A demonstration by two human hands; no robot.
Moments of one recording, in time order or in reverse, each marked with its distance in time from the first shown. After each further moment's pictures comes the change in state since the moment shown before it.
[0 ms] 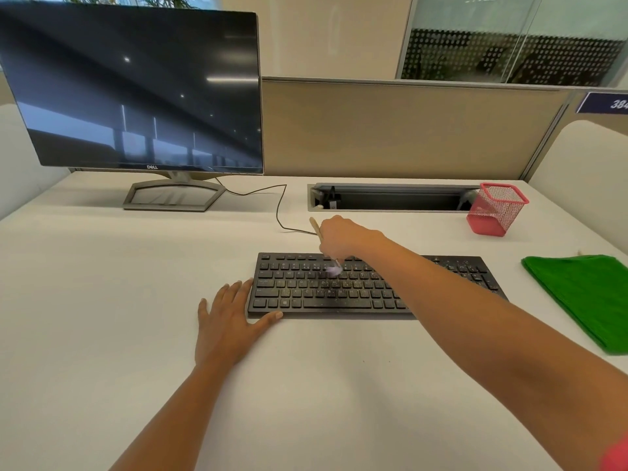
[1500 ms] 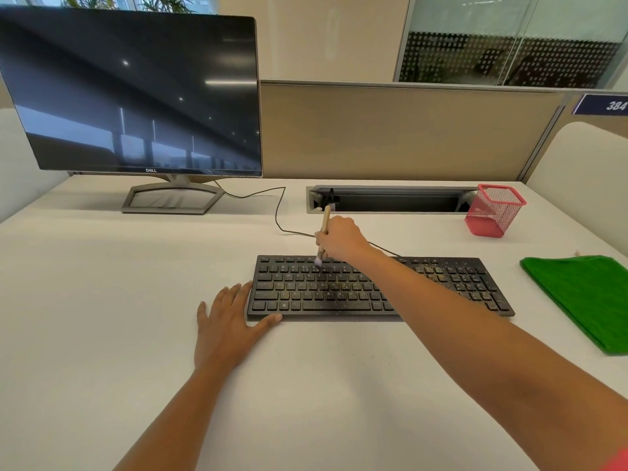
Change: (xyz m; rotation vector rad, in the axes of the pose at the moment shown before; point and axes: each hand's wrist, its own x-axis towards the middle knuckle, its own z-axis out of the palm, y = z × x) left_hand 0.000 0.000 0.001 -0.002 0.014 0.006; right_hand 0.009 0.003 0.017 0.456 0.208 0.145
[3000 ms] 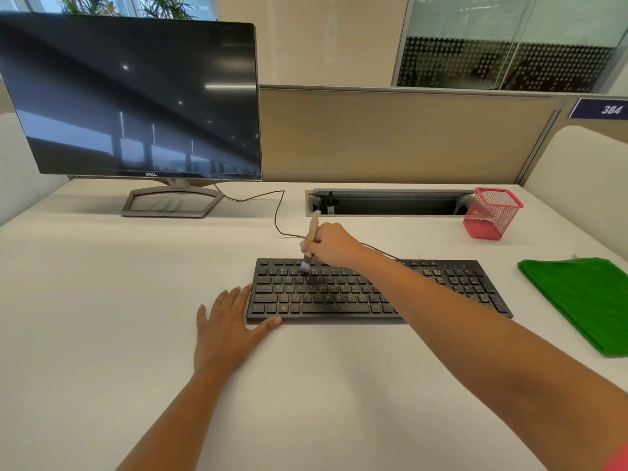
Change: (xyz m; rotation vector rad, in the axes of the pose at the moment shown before) left_hand 0.000 0.000 0.000 0.009 0.012 0.001; right_hand -0.006 -0.004 -0.002 0.033 -0.150 -0.110
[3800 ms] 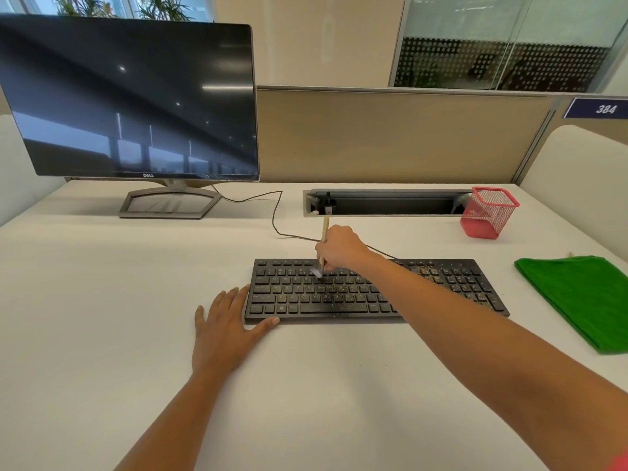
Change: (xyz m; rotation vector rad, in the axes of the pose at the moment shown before) left_hand 0.000 0.000 -0.001 -0.001 -0.012 -0.005; right_hand -0.001 0.010 0.001 -0.001 0.088 0.143
